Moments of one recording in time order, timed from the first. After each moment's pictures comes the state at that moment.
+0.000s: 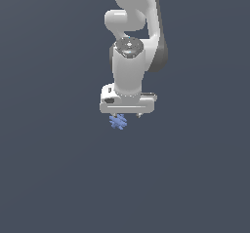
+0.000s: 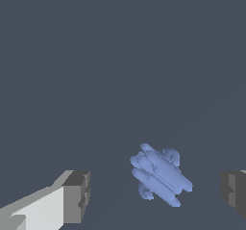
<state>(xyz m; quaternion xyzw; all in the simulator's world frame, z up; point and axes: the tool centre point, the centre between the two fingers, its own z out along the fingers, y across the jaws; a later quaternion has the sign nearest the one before) 0.000 0.007 0.178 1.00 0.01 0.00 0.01</state>
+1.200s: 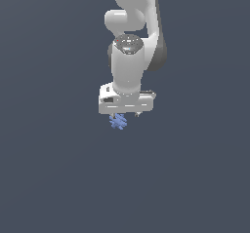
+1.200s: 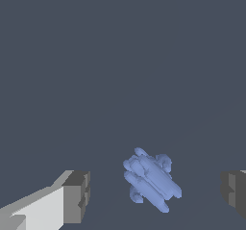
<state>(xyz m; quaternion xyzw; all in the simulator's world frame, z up) 0.005 0.002 0.184 1.00 0.05 0.01 0.01</state>
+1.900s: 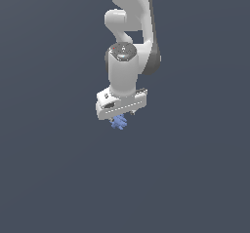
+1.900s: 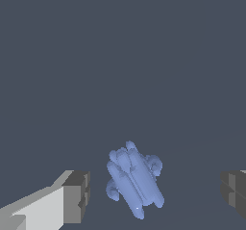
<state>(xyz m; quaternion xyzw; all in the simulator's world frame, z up) -0.009 -0.012 0.161 0.98 0.20 0.00 0.02</state>
